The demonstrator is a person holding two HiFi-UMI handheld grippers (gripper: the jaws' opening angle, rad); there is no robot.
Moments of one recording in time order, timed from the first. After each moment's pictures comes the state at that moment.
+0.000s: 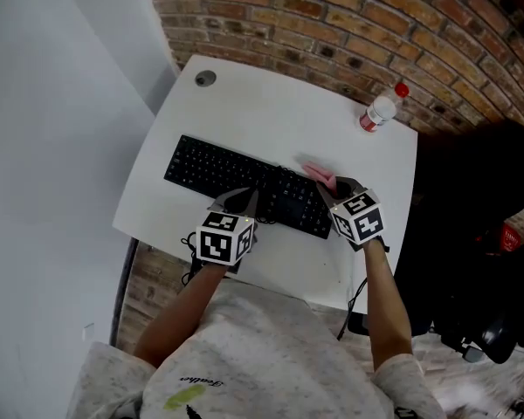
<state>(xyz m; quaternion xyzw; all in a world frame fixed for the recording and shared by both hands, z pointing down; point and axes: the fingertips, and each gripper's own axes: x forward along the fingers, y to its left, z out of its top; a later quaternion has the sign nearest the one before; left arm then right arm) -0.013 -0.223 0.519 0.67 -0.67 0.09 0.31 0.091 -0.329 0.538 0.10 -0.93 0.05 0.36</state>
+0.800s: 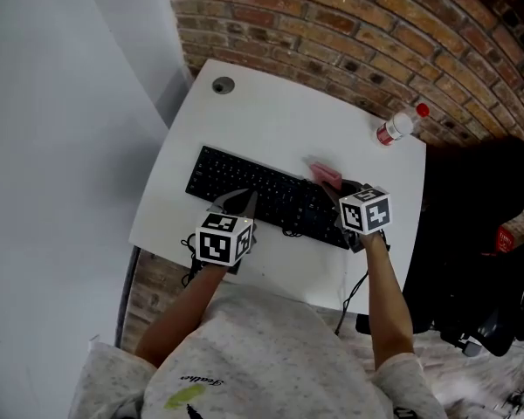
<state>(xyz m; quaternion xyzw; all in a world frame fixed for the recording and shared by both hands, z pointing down) -0.096 -0.209 0.524 0.68 -0.66 0.07 0.32 0.026 -0.328 0.545 0.15 -0.91 0.16 0.37</state>
